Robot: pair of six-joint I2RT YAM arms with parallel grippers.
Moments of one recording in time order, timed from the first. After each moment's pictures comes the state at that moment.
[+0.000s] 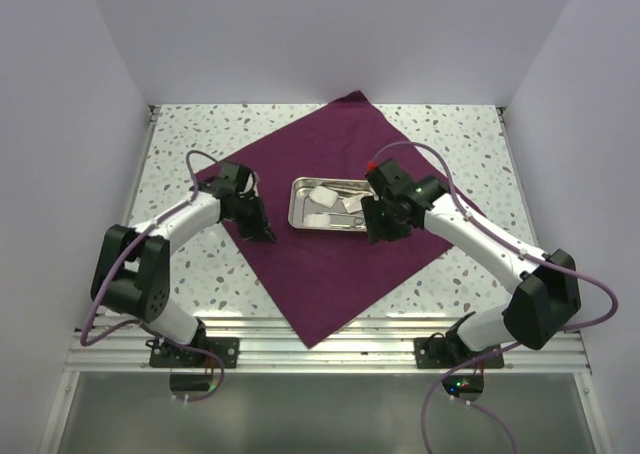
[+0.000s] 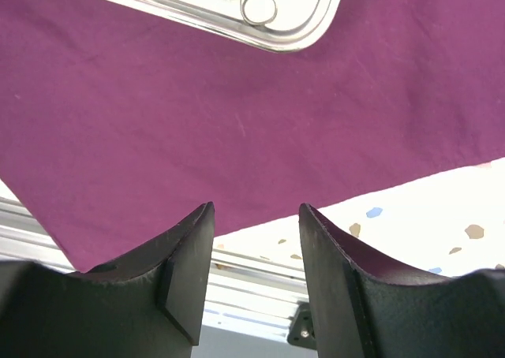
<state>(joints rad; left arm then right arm) -0.27 1.53 0.96 -0.62 0.34 -0.61 0.66 1.43 1.21 -0.94 0.10 0.44</state>
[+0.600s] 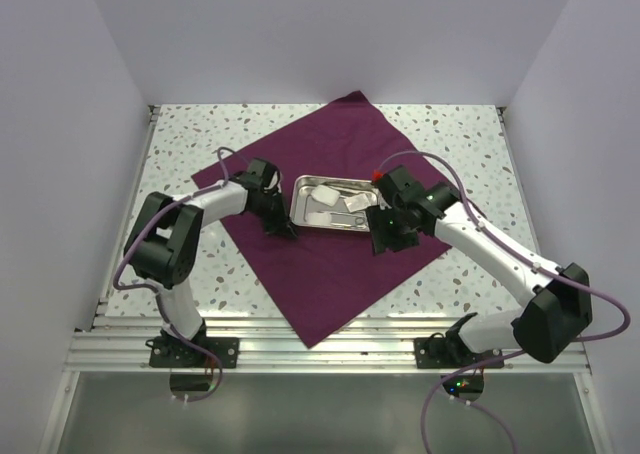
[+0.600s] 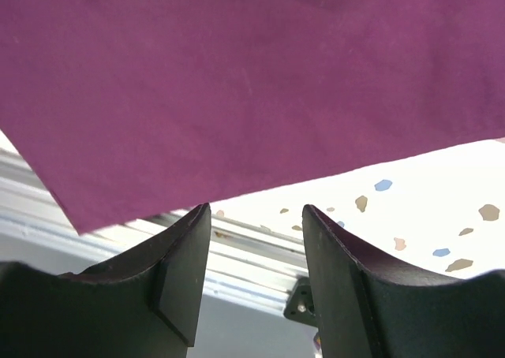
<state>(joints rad) -0.39 1.82 1.09 -0.46 0.40 -0.70 0.63 1.35 1.16 -0.99 0.02 0.42</state>
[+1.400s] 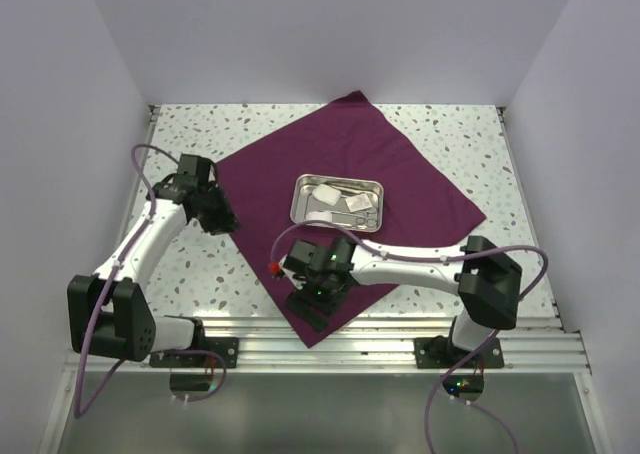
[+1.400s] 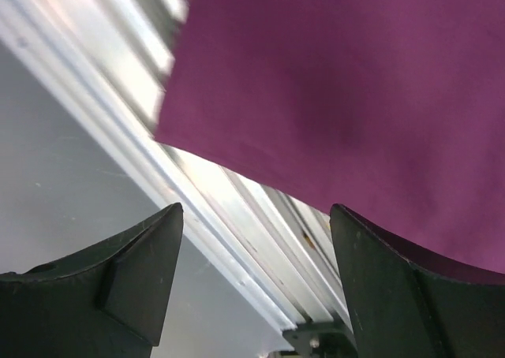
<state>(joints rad) -0.14 1.33 0.99 -0.76 0.17 -0.60 1.20 1.68 1.20 -0.86 -0.15 0.22</state>
